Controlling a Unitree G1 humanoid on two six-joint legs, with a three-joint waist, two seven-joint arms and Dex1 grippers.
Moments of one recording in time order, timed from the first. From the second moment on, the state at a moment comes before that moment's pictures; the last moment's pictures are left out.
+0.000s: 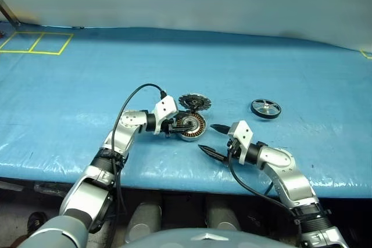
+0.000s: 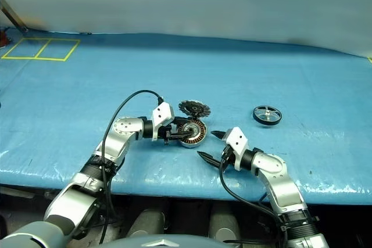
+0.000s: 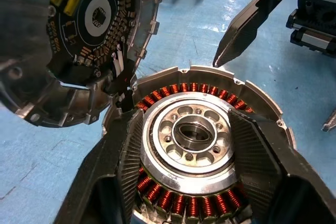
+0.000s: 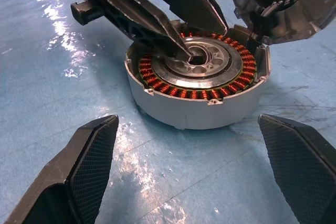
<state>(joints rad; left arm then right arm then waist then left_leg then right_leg) -0.54 0.29 -0.27 0.44 -0.10 0.04 -1.04 -0.03 -0.43 0.12 -0.04 0.23 0.11 0.85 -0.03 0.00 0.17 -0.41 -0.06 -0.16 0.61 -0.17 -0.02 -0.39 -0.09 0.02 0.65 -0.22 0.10</state>
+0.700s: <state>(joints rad) -0.57 0.30 -0.29 0.46 -0.02 0.02 -1.03 -0.04 -0.43 0.12 -0.03 0.22 0.11 0.84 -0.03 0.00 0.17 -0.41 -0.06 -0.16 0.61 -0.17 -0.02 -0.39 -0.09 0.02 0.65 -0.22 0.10</state>
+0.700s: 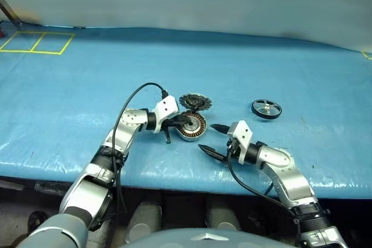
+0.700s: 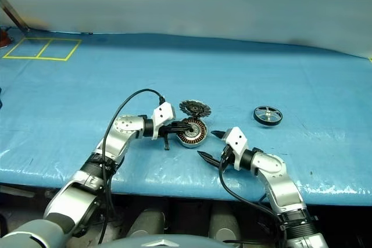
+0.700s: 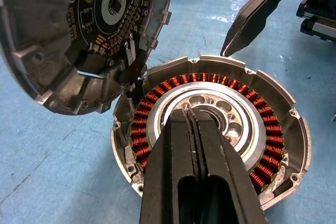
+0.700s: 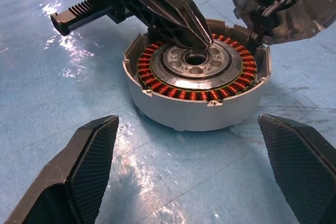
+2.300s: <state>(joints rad) -0.03 0.40 -0.09 -0.09 -0.18 0.13 -0.75 -0.42 -0.73 0.00 0.19 -0.03 0.45 0.60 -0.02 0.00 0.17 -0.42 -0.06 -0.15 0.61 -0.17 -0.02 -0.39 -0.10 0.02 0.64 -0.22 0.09</state>
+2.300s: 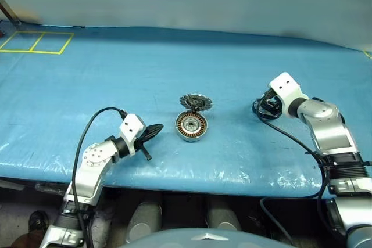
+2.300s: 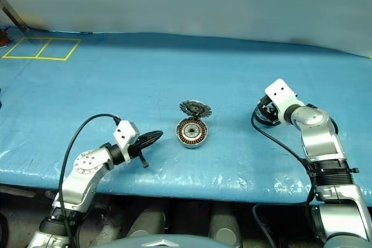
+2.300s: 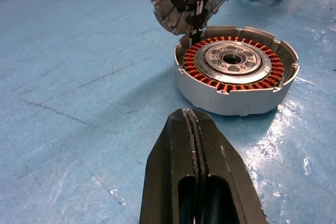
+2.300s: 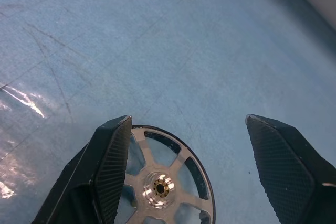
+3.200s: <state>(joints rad) -0.10 0.43 -0.11 -0.05 -0.13 0.13 -0.74 -0.25 -0.74 -0.07 0.06 0.07 0.55 0.63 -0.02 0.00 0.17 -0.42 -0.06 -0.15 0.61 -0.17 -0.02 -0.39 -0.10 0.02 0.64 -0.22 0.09</state>
